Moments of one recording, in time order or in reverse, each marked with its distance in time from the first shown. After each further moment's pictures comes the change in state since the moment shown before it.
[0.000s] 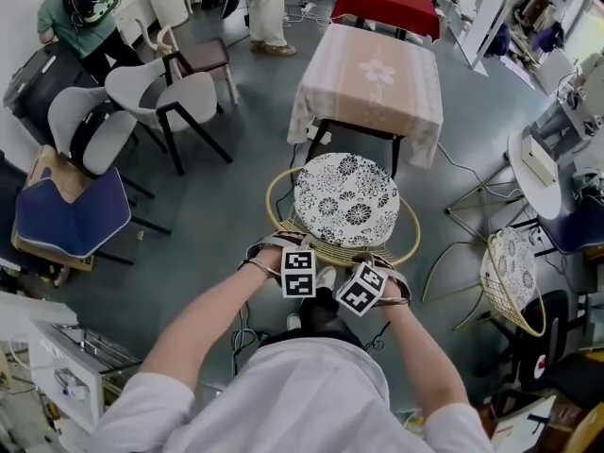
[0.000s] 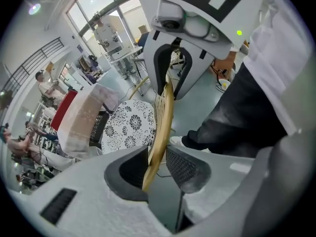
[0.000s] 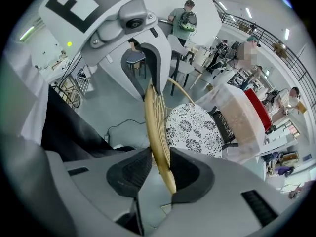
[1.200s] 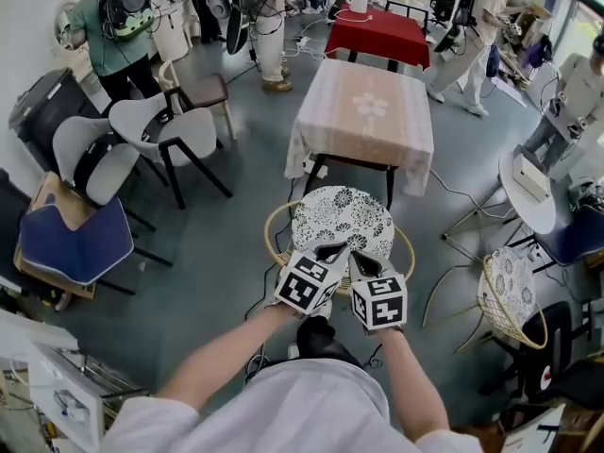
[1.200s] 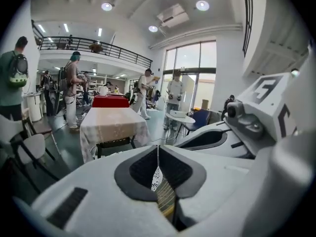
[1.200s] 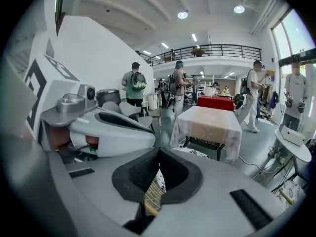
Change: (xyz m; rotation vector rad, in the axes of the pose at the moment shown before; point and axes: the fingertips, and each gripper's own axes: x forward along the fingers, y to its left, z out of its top) left arm -0.138 0.105 0.107 -0.870 -0.689 0.200; right arm -0.129 -0.095 0.072 0.690 -0.587 -0.211
